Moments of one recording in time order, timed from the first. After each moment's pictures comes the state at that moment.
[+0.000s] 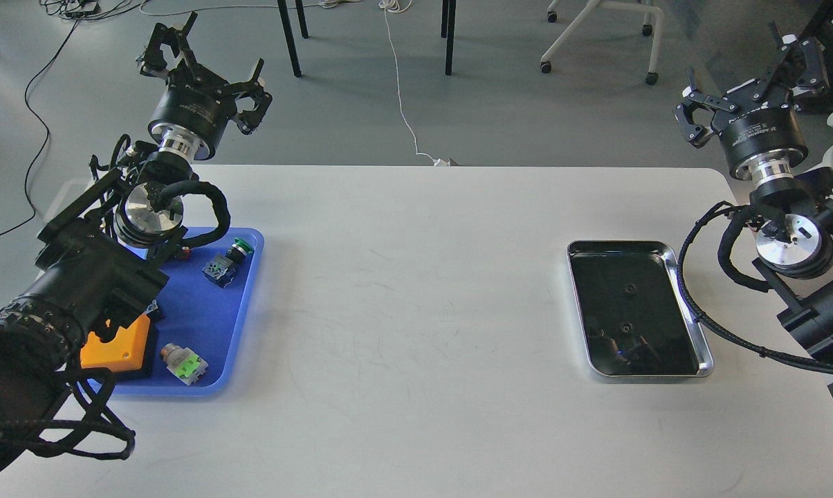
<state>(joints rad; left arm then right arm) -0.89 0.20 -0.86 -0.54 -0.17 -0.42 -0.29 0.74 -0.43 0.83 0.75 0.14 0.33 0.44</state>
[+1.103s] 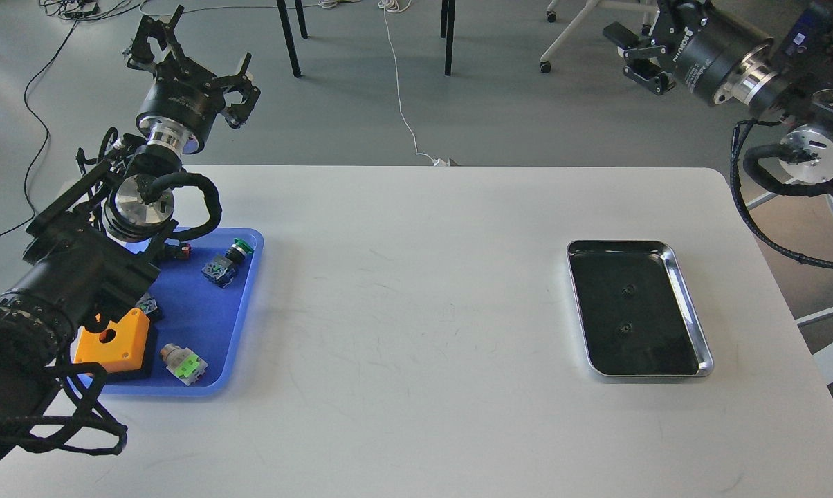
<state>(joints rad) -0.90 0.23 -0.86 -0.54 -0.17 -0.38 -0.30 1.38 -0.62 -0.09 0.91 -0.25 0.32 0.44</state>
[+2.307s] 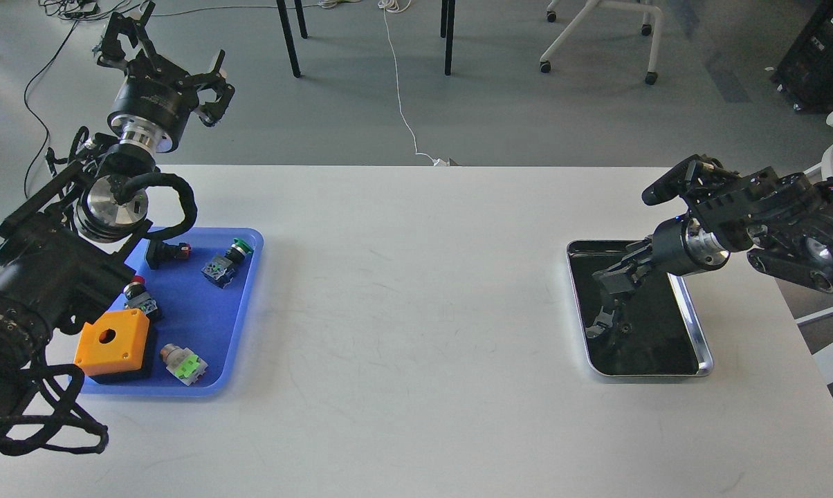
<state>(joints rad) -0.89 0.28 -0.86 -0.55 -0.17 -0.40 -0.30 1.43 -0.40 -0.96 0.82 -1.13 0.12 0.49</state>
